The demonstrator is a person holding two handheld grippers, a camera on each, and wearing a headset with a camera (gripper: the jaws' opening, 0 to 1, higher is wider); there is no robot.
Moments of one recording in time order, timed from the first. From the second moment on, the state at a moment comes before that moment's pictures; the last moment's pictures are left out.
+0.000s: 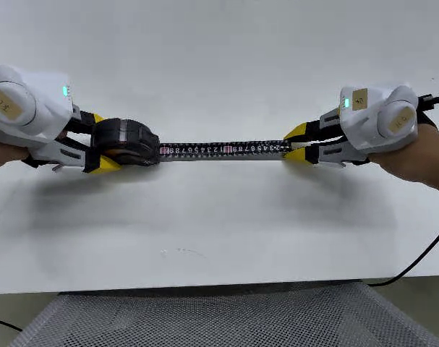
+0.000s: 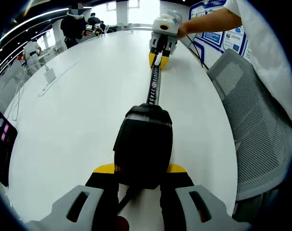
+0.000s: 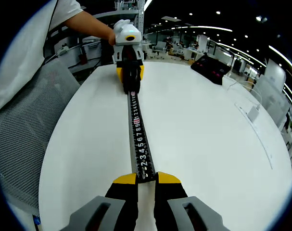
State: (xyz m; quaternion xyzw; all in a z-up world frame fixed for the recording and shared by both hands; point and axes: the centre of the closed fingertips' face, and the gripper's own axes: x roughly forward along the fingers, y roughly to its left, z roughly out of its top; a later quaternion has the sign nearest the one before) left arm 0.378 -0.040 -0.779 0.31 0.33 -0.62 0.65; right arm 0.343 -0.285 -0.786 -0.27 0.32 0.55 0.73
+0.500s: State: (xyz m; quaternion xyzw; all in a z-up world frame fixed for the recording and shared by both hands) left arm 0.378 -0.040 -0.779 0.30 0.33 -0.62 0.65; right arm 0.343 -0.302 -0.788 -0.27 0.33 0.54 0.73
